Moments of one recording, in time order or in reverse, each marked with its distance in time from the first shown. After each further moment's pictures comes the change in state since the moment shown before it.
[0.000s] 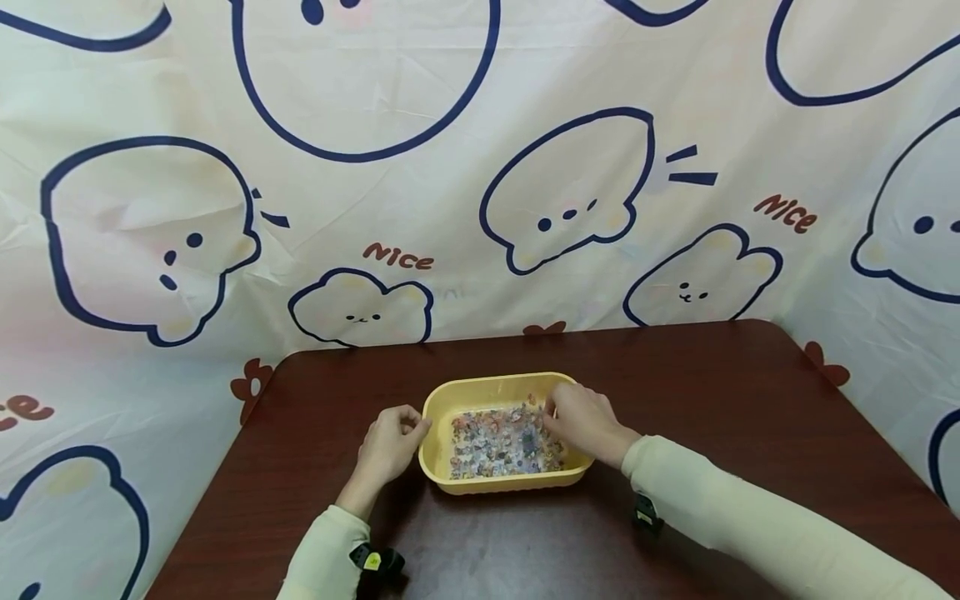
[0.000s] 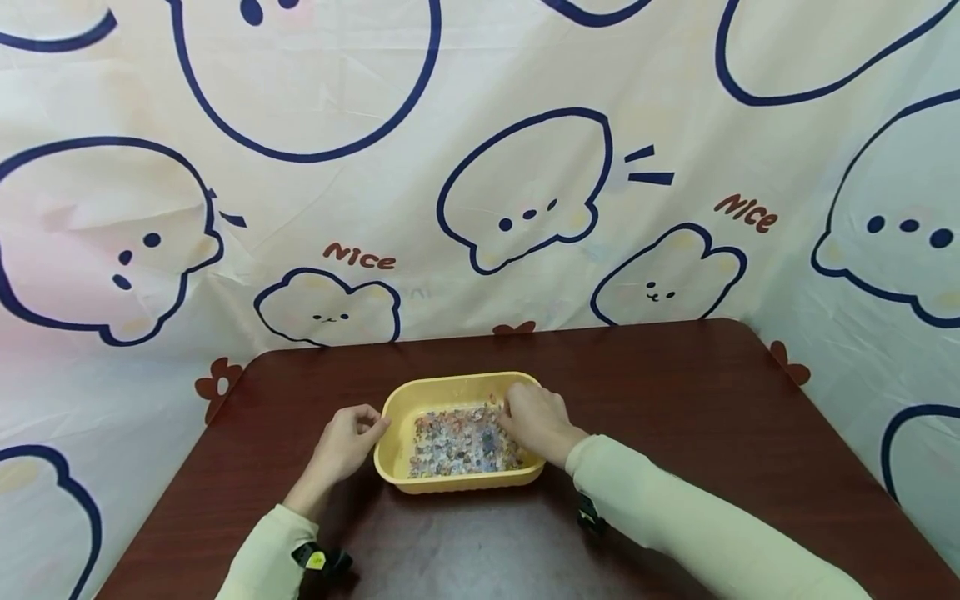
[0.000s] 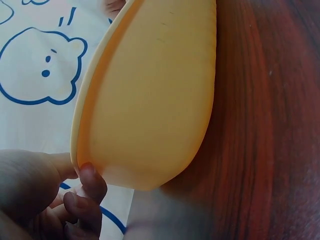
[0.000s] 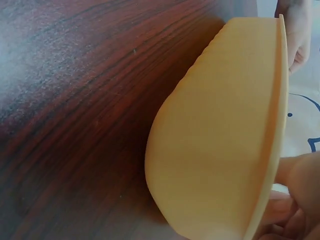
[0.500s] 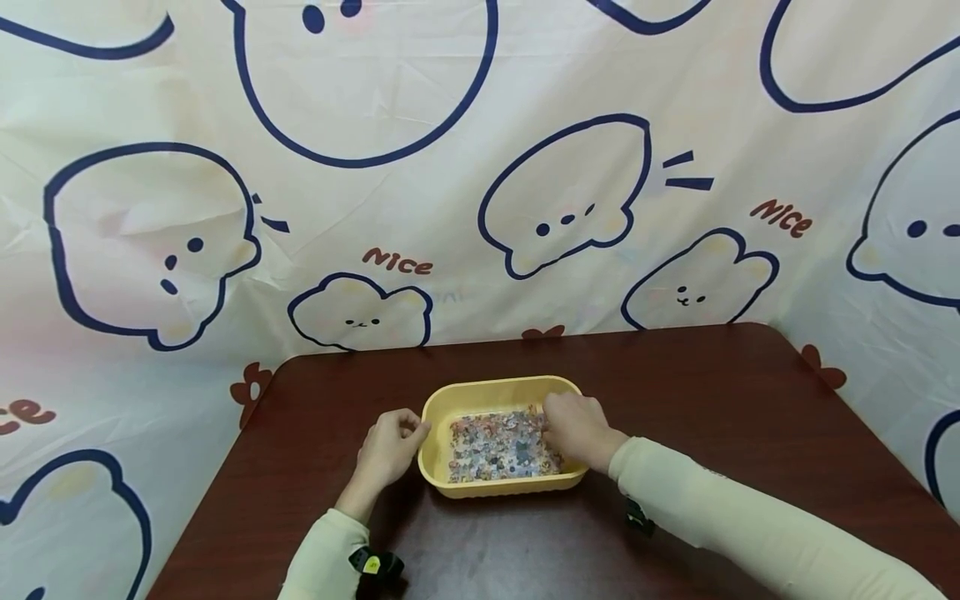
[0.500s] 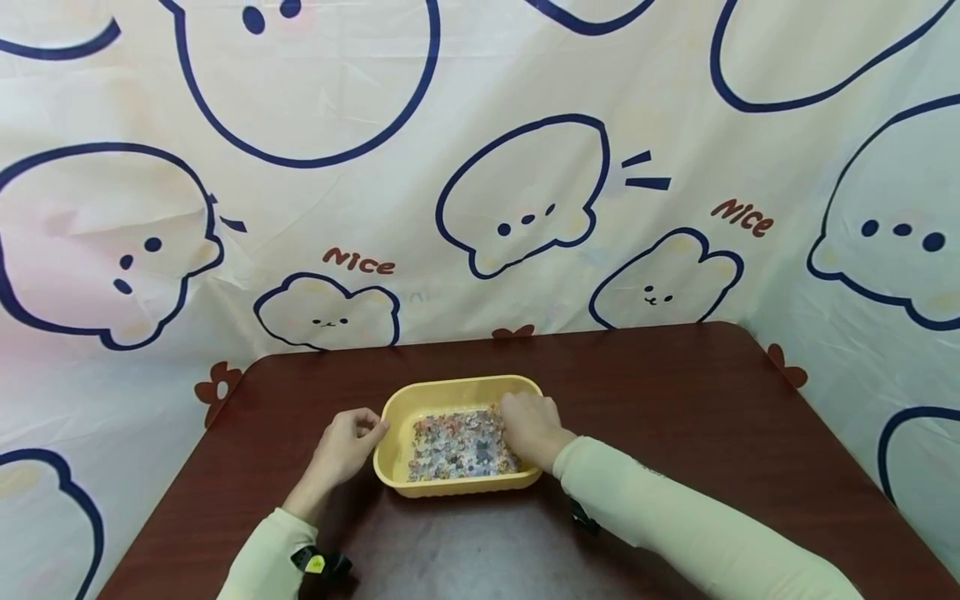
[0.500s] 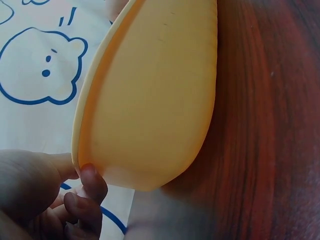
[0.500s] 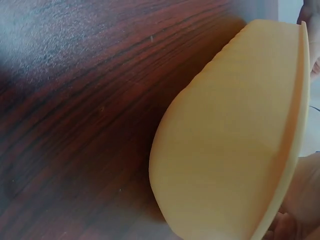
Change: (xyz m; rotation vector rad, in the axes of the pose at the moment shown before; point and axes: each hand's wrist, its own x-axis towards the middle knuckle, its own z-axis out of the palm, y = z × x) left_hand -0.001 0.002 -0.001 0.002 -0.005 -0.004; right_hand 0.005 -0.006 0.007 -0.208 -0.087 0.015
